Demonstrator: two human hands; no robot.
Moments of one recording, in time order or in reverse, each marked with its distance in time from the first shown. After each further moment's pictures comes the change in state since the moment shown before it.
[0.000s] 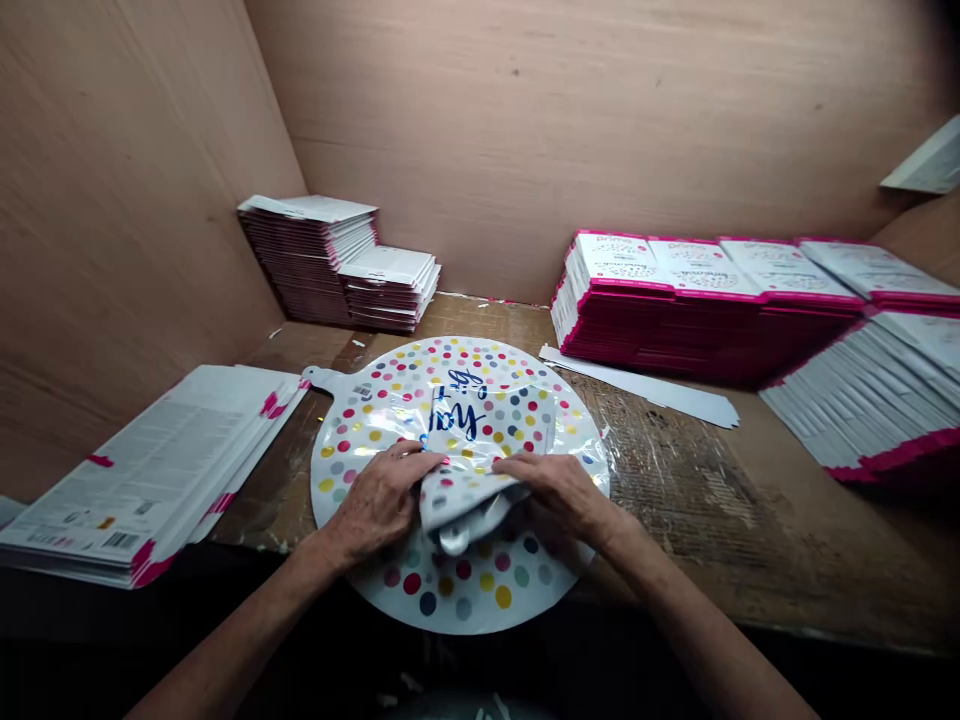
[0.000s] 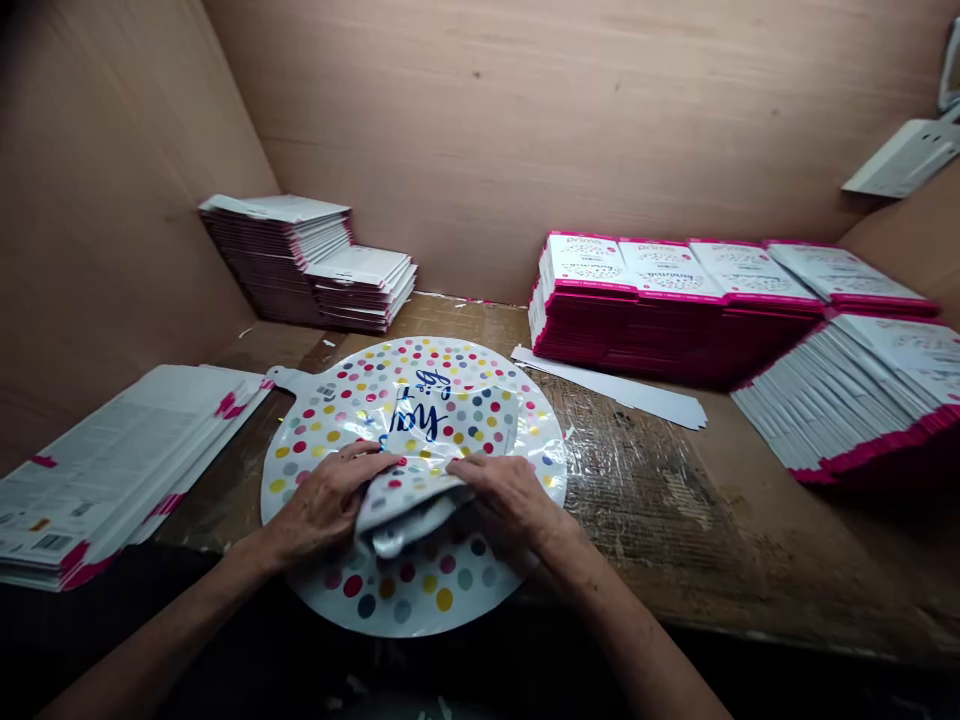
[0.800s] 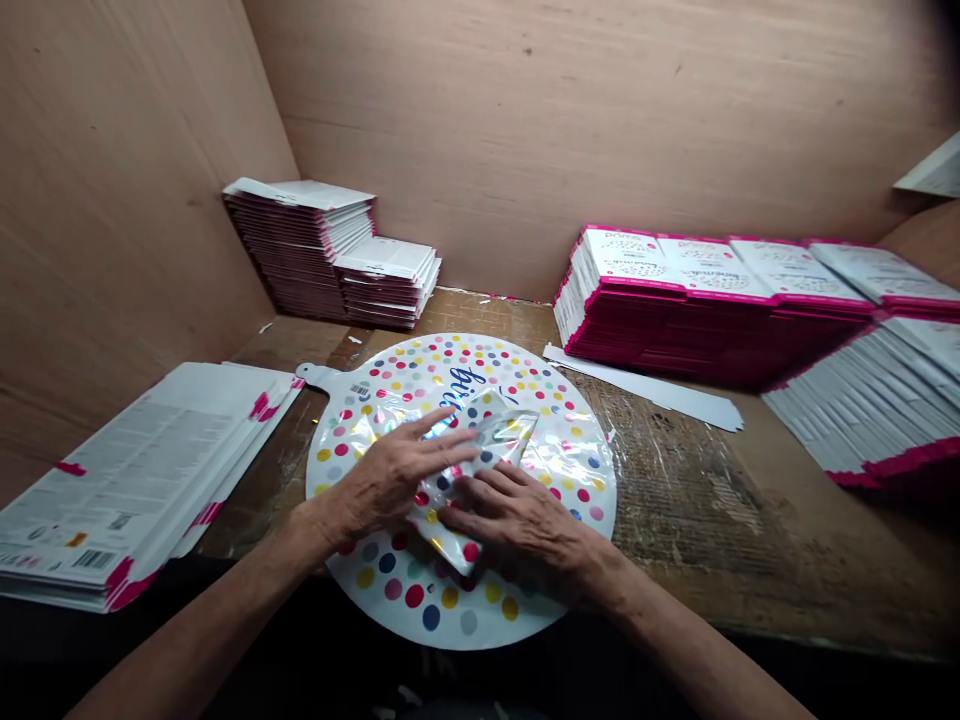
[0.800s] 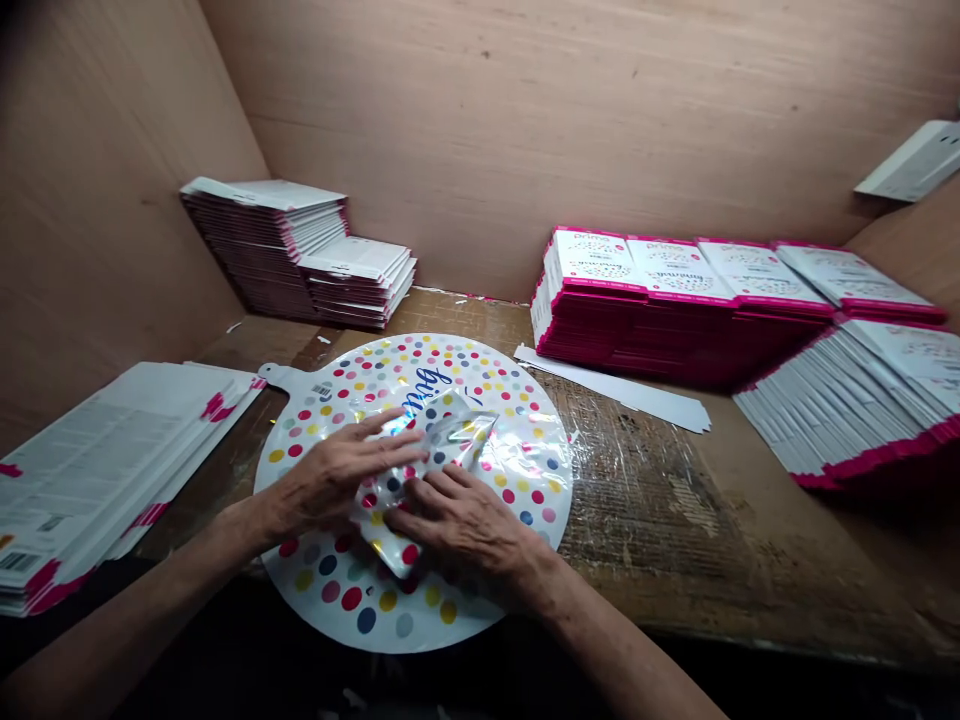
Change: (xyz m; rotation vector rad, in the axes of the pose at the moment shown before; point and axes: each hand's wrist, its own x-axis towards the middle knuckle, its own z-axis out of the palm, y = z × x) left_hand 0.035 -0.008 -0.025 0.087 -0.099 0.295; right_hand 0.016 -0.039 0.016 -0.285 0.004 -0.367
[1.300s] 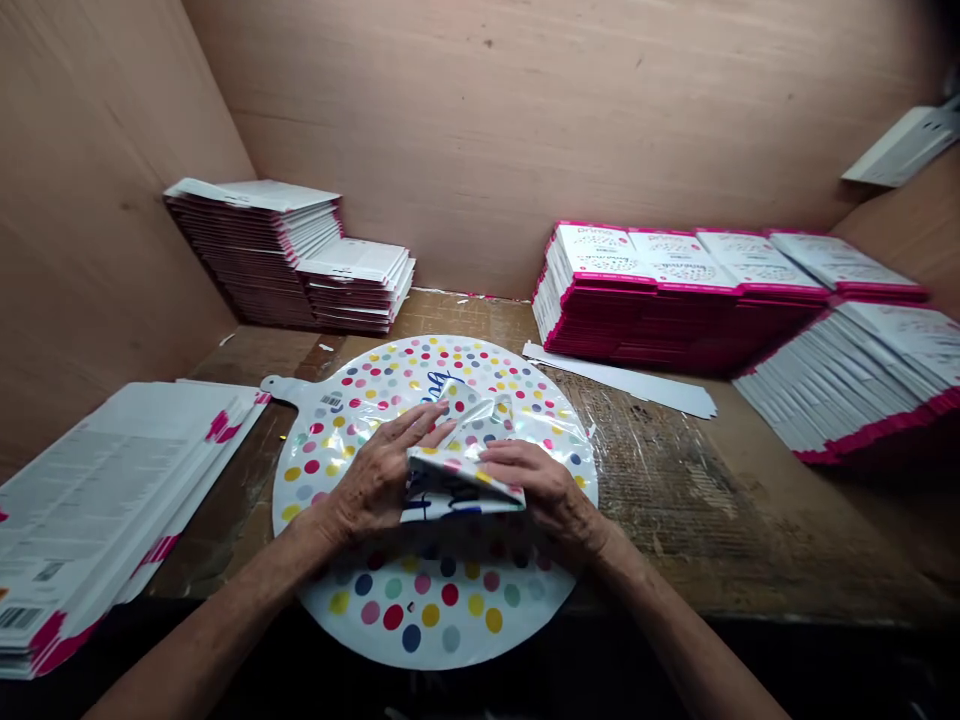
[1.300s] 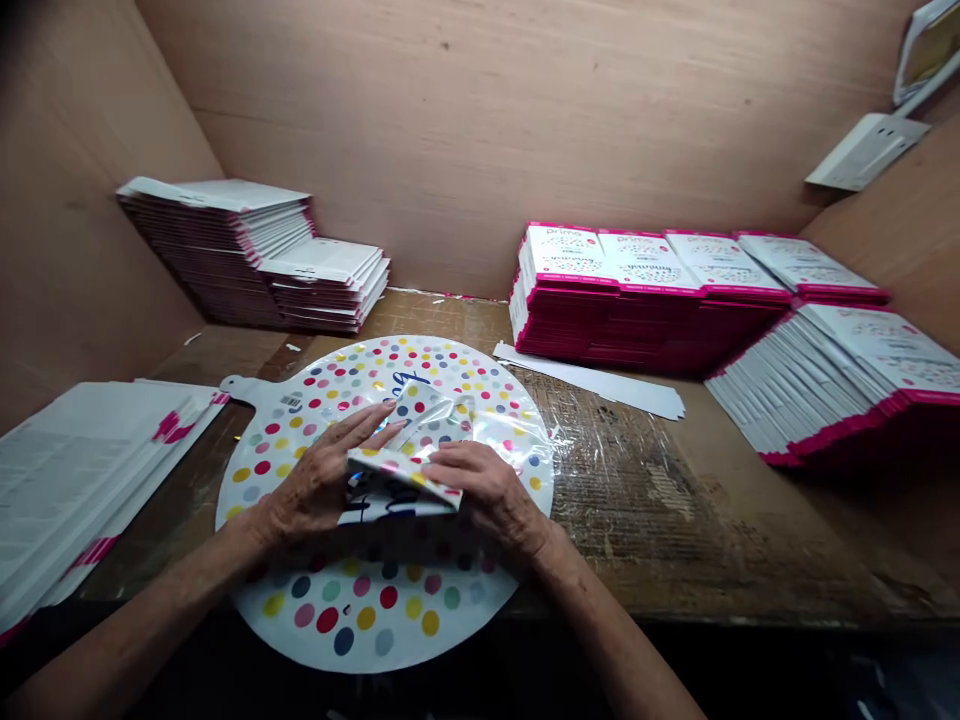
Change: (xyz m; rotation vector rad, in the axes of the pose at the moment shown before) left_hand 0.017 -0.008 0.022 0.086 0.104 0.064; right_hand -0.033 0.039 0.011 0.506 0.371 0.304
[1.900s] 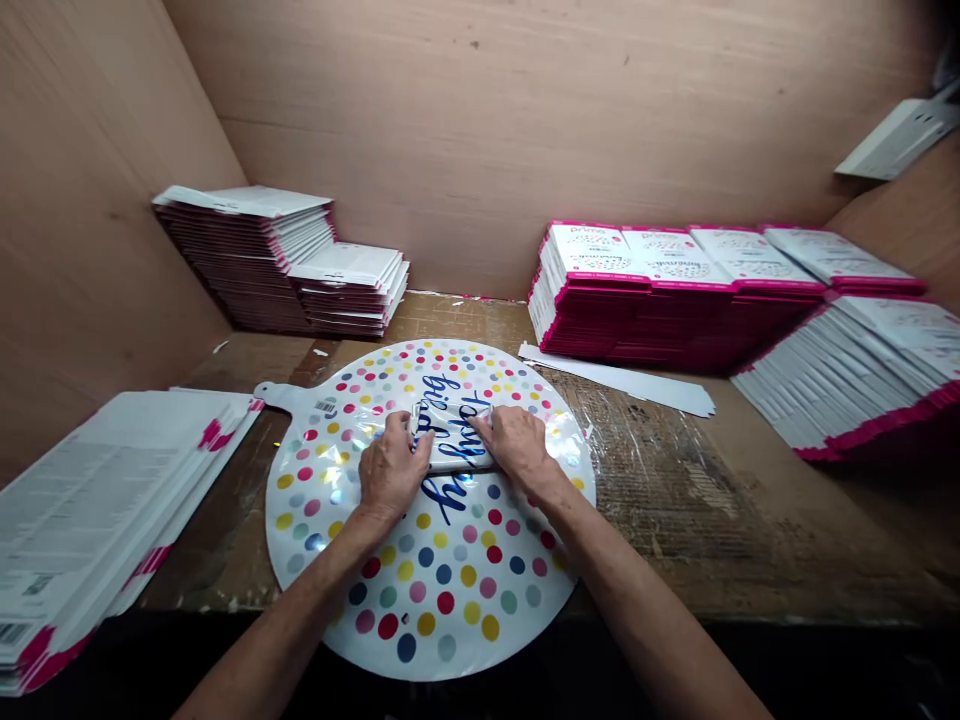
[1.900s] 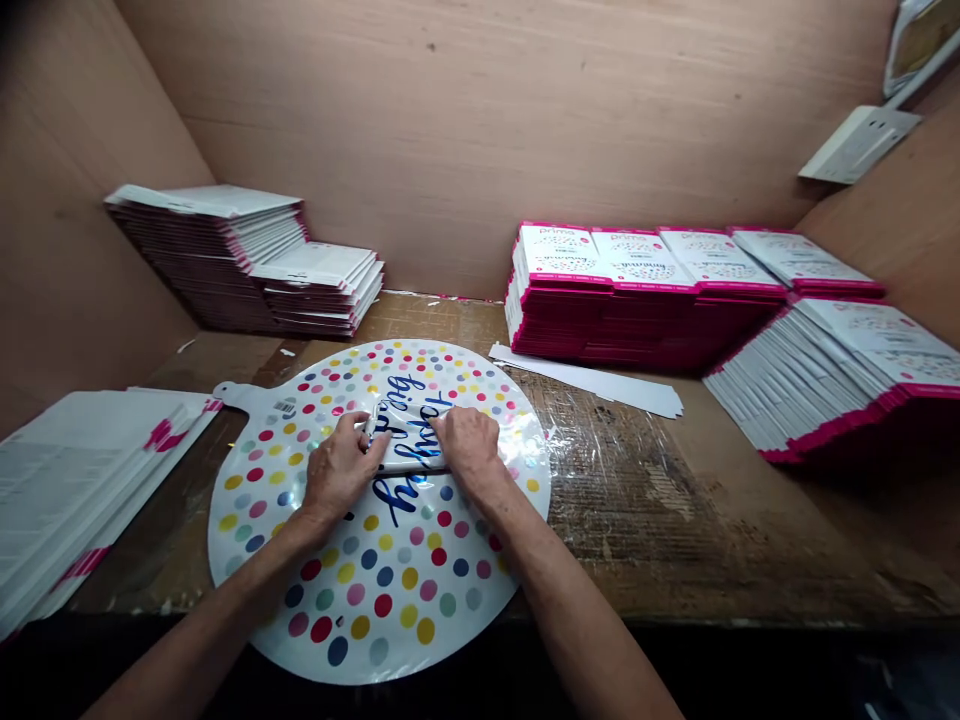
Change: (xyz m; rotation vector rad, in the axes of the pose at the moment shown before) left_hand 0.040 0.019 0.023 -0.042 0.039 -1.080; right_hand 0.084 0.009 0.011 -0.564 -0.196 0.884
